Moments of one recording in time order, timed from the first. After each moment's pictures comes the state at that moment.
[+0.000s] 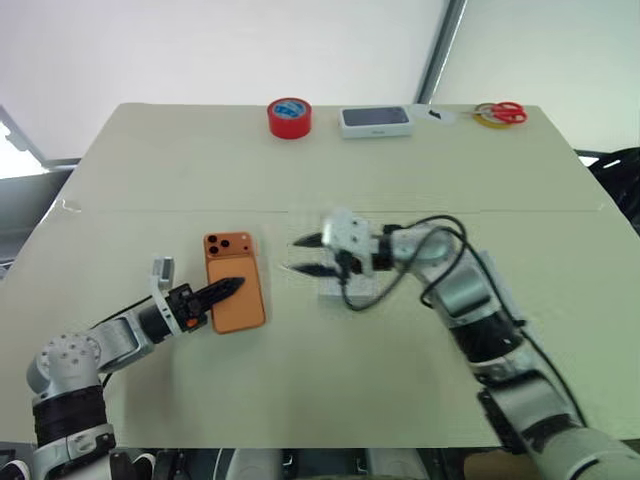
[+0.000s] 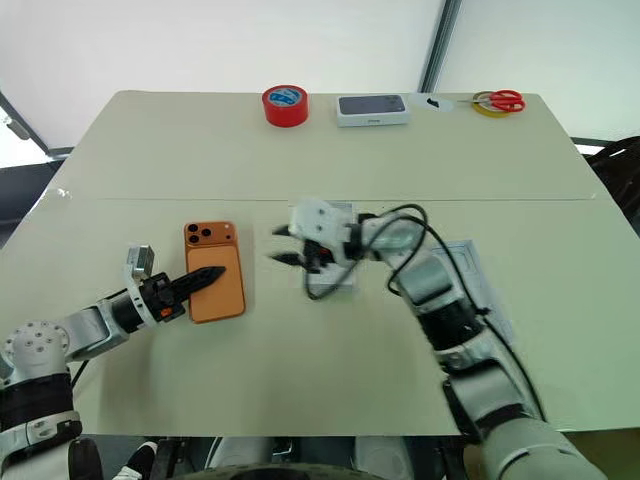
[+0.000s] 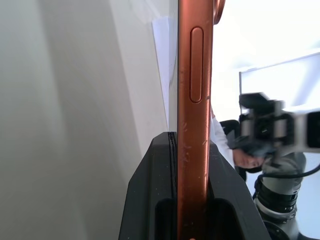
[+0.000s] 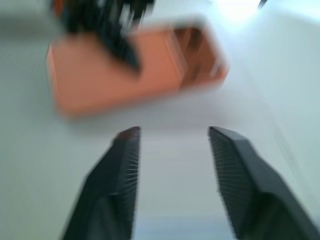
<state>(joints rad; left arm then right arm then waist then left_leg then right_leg) -0.20 0.45 0.52 0.03 -1.11 1.30 -0.61 -0.55 -0.50 0.33 0.01 0.06 0.21 1.14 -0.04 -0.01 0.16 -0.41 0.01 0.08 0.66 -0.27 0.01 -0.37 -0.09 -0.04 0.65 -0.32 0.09</state>
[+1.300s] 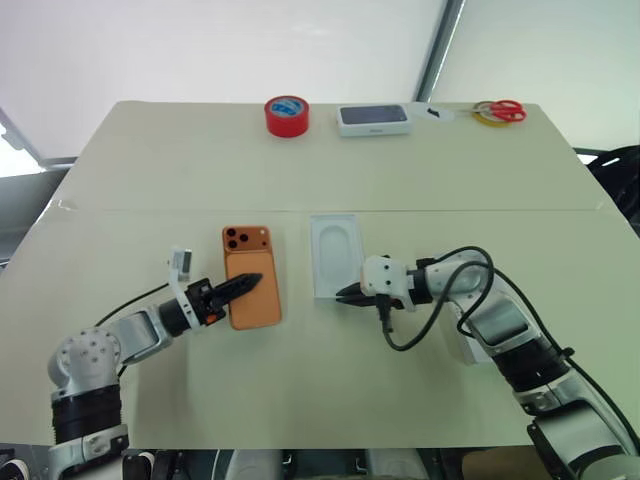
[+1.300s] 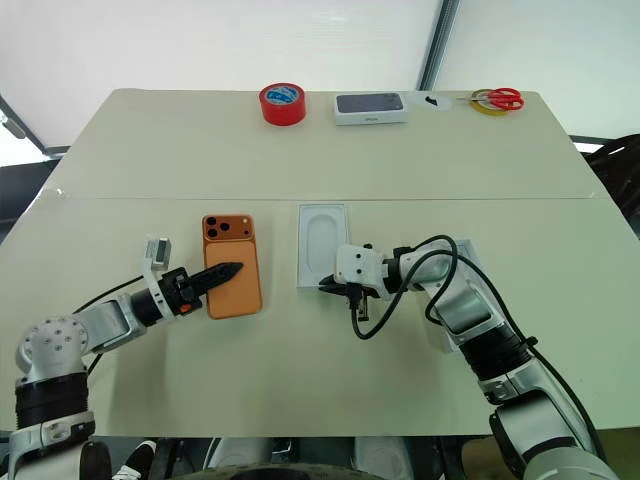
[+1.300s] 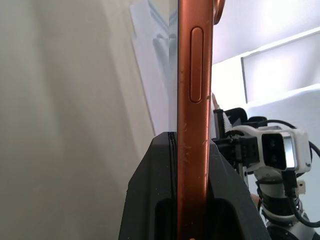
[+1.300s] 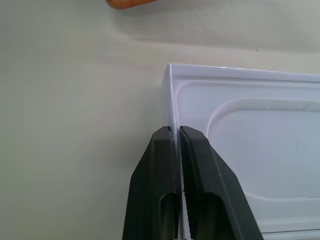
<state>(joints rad) -0.26 0.41 0.44 -0.01 -1.15 1.26 -0.53 -0.49 -0.56 0.35 -0.01 0.04 0.18 1.15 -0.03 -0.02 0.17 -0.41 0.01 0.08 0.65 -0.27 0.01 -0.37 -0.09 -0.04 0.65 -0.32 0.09</state>
